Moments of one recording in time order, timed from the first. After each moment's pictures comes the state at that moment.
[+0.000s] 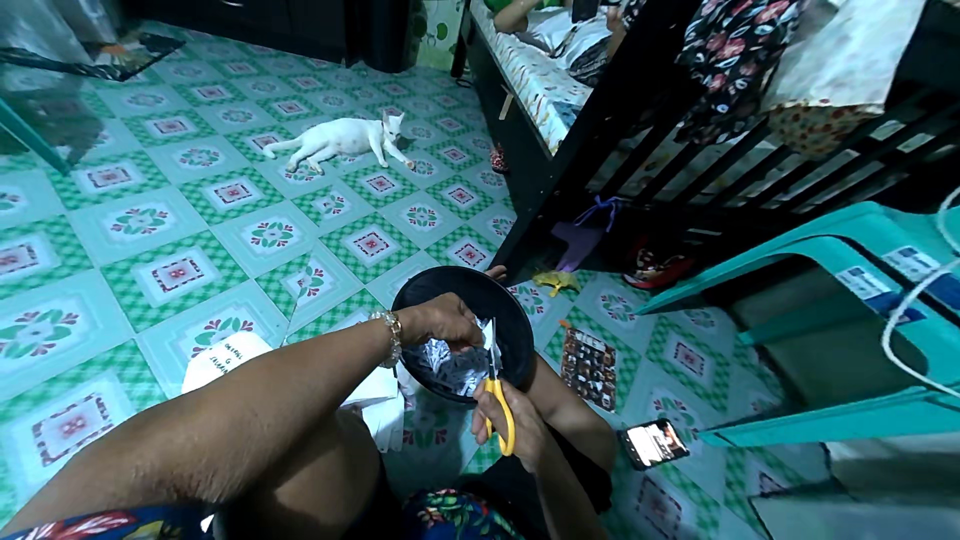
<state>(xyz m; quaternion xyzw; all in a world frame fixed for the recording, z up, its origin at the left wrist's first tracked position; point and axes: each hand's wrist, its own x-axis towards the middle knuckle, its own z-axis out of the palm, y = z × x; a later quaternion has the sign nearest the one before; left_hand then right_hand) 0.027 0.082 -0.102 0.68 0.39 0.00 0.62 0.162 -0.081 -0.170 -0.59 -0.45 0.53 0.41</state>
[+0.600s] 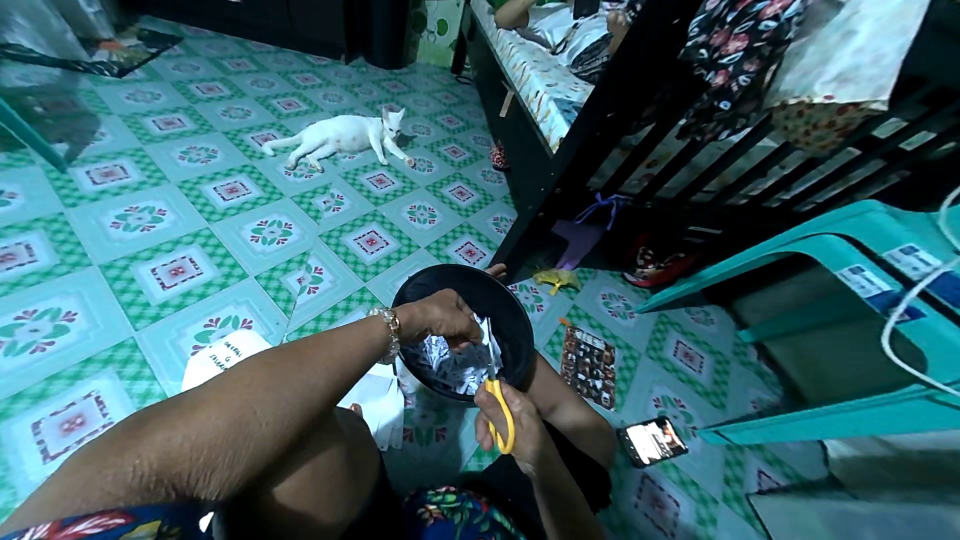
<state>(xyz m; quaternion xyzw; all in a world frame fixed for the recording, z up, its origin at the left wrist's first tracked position) 0.026 0.086 -0.105 0.67 0.40 0.01 0.63 0.158 -0.084 -0.175 -0.57 -0.41 0.55 0.46</state>
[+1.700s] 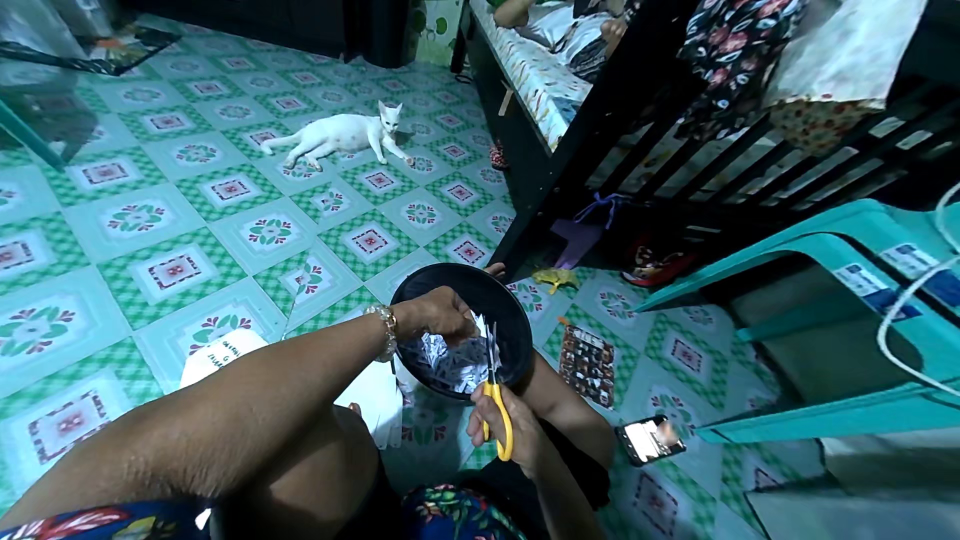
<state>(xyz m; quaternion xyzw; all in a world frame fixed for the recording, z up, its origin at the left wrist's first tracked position) 0.022 0.087 -0.107 0.70 0.38 0.02 0.60 0.161 -0.088 -0.175 -0.58 -0.44 0.55 0.41</state>
